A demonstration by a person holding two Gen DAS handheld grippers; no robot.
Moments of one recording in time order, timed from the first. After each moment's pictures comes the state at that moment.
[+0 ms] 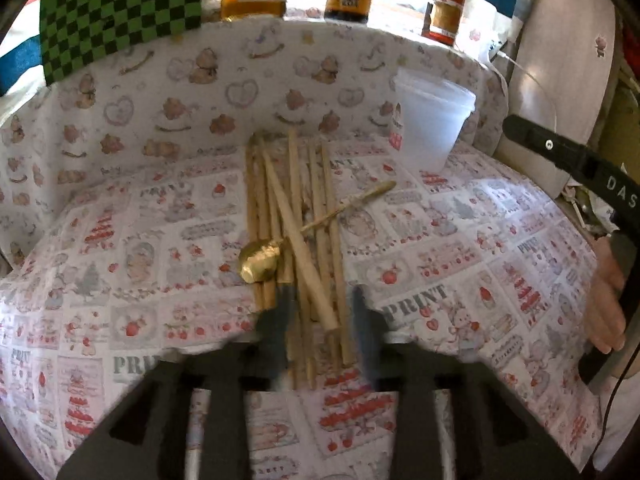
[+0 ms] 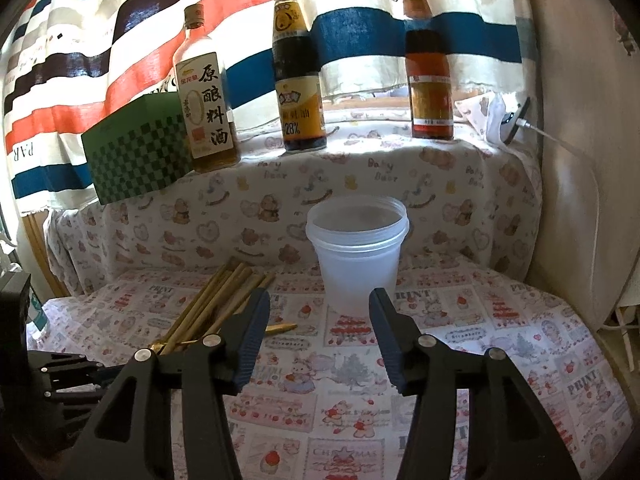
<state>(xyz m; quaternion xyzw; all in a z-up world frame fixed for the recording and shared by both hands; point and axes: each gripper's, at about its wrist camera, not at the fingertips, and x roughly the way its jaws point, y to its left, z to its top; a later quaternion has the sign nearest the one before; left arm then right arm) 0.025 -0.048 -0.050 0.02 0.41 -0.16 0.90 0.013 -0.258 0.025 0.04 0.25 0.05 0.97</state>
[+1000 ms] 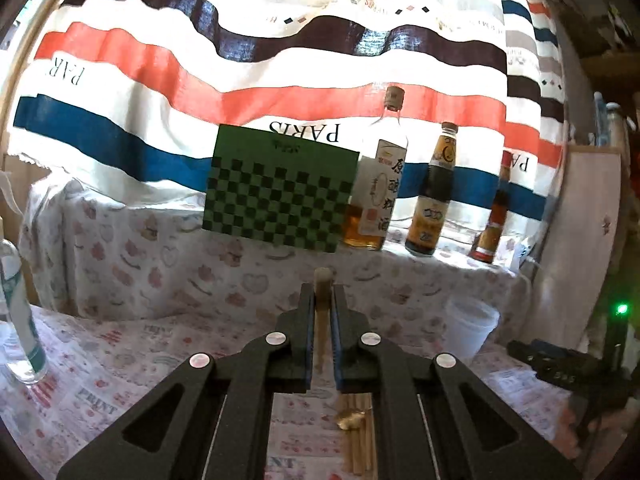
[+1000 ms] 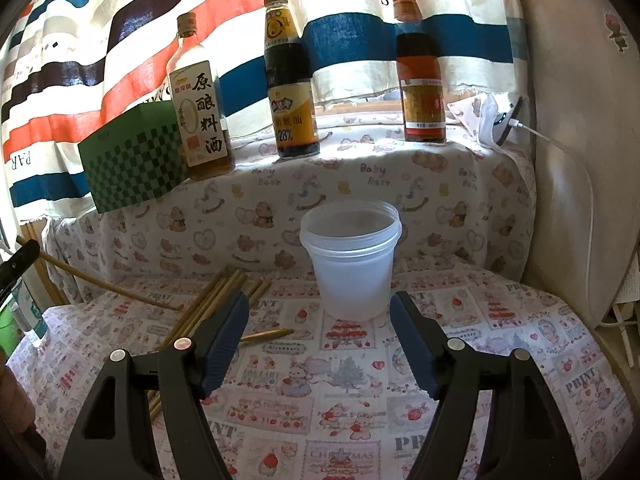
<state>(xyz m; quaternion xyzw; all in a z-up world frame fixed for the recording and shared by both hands) -0.034 0.052 0.037 -0.11 0.10 -0.05 0.99 0.012 -0.265 0.027 0.06 0.25 0.05 0.97</state>
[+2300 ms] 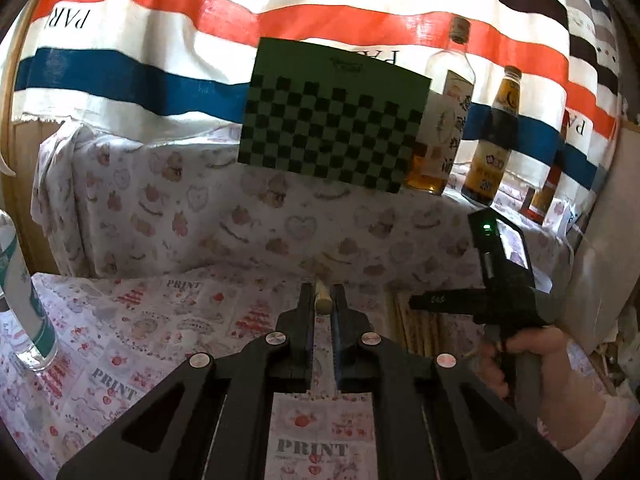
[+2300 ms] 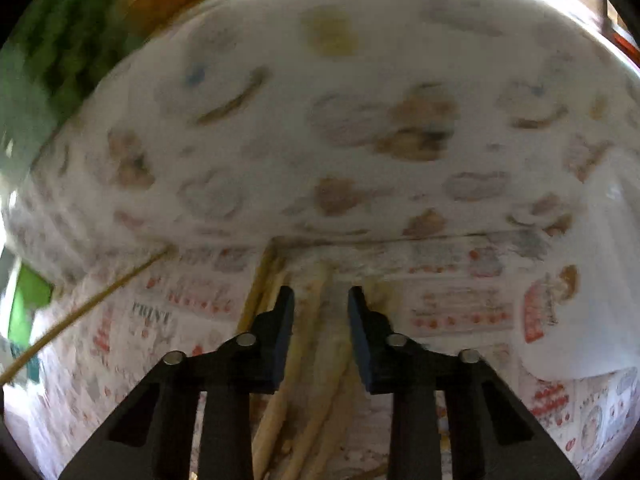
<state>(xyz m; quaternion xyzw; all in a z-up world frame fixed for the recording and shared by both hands) 0.013 0.072 0.010 -0.10 0.22 0.00 0.97 0.220 -0.113 -0.047 0.05 0.48 0.09 0.87</state>
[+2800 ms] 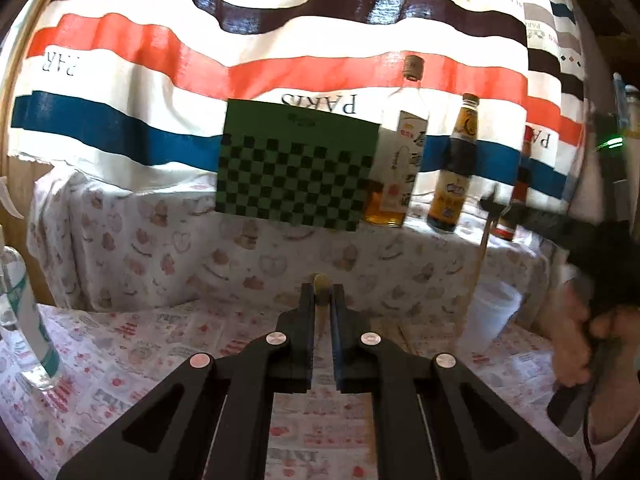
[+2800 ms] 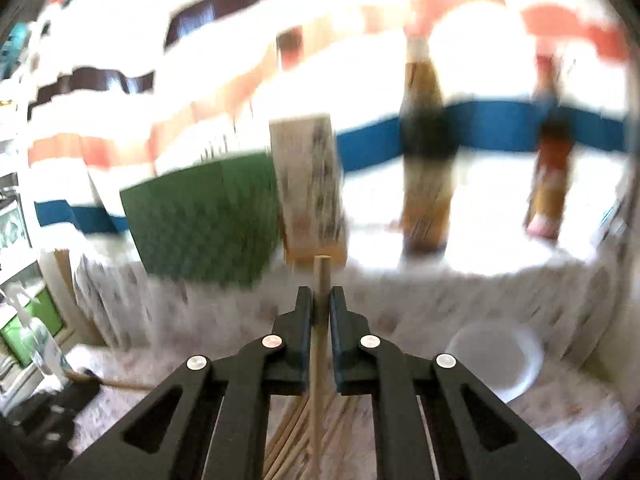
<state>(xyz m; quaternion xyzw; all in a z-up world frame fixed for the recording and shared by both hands) -0.015 0.054 0.040 -0.09 0.16 -0.03 0.98 0.090 -0.121 0.097 0.03 0.17 0.11 0.98</state>
